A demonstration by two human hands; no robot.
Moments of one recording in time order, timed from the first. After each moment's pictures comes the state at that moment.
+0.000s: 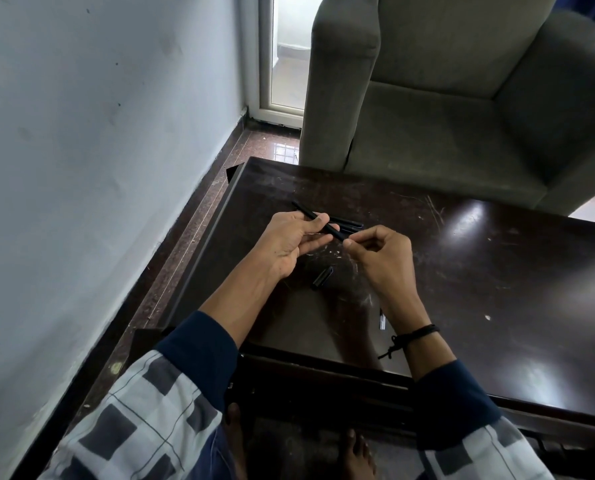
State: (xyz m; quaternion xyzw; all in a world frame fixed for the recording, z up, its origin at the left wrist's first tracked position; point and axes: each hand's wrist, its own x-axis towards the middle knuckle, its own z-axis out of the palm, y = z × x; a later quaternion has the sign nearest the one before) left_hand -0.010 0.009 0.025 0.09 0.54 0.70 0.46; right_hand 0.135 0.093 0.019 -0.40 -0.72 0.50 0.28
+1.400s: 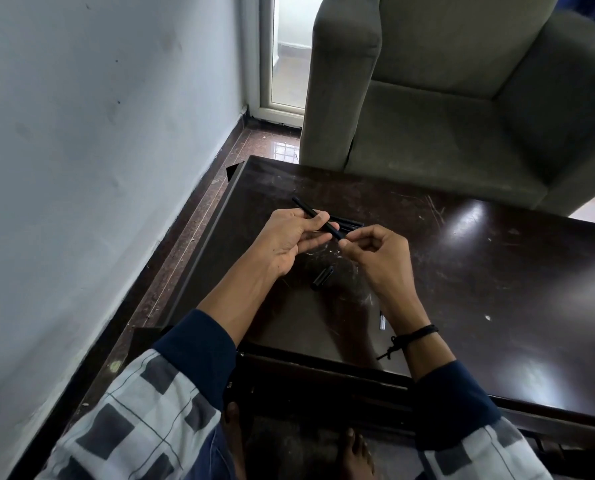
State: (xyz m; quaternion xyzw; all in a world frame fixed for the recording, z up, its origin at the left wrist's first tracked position) left_hand -0.014 0.007 0.026 0.11 0.54 0.69 0.46; right_hand 0.134 0.095 0.015 -0.39 -0.72 0.51 0.26
